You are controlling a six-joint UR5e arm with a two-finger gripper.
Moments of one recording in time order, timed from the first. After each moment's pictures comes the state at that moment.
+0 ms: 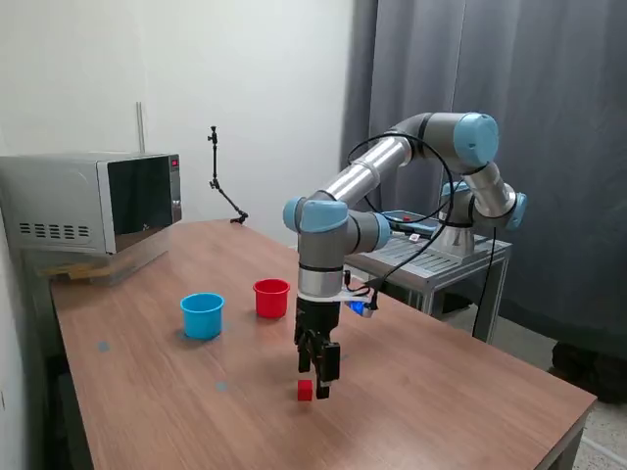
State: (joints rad) arm 0.07 -0.53 0.98 -2.14 -1.47 -2.70
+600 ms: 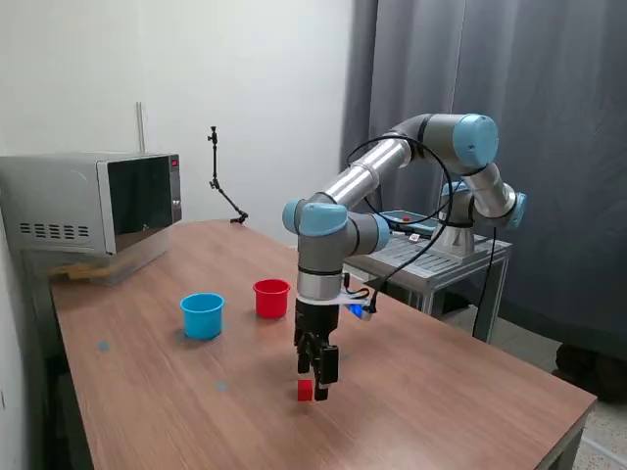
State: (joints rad) arm 0.07 -0.52 0.97 -2.13 -1.49 -2.69
